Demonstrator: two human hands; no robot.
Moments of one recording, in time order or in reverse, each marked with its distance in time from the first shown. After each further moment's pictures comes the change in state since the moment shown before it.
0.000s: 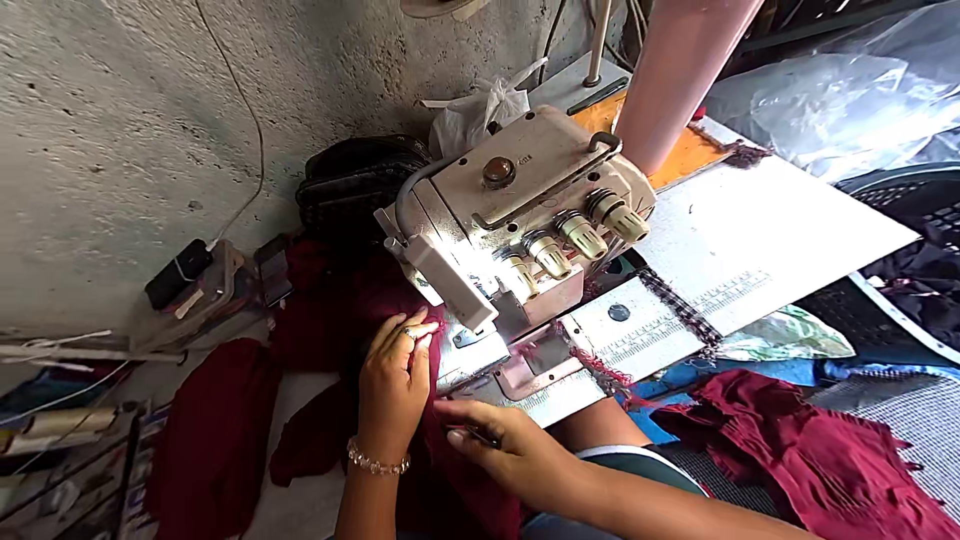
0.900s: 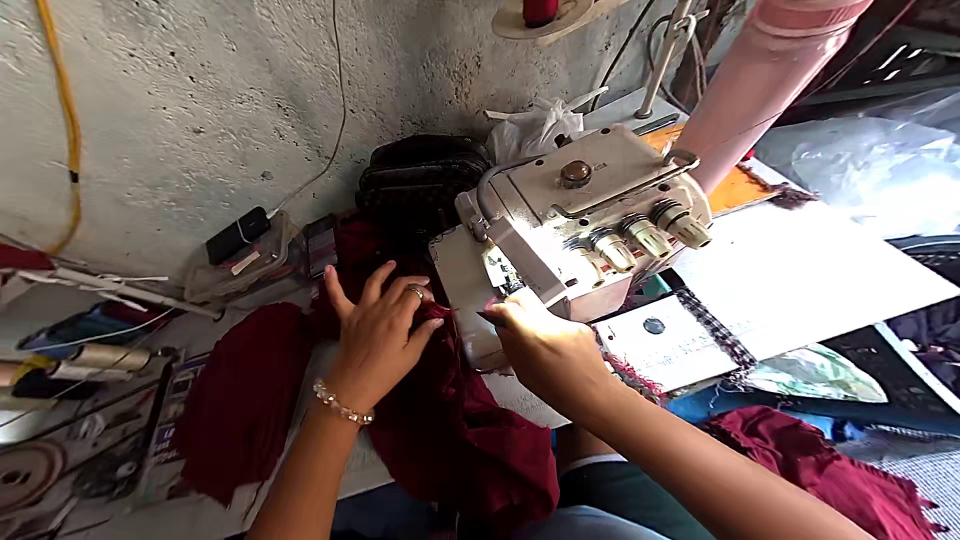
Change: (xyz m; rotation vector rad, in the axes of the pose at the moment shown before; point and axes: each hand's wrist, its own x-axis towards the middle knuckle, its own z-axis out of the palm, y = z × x) left_hand 0.025 -0.032 -0.075 0.345 -0.184 0.154; right_hand 0.058 -0.027 -0.017 -1.177 0.366 -0.305
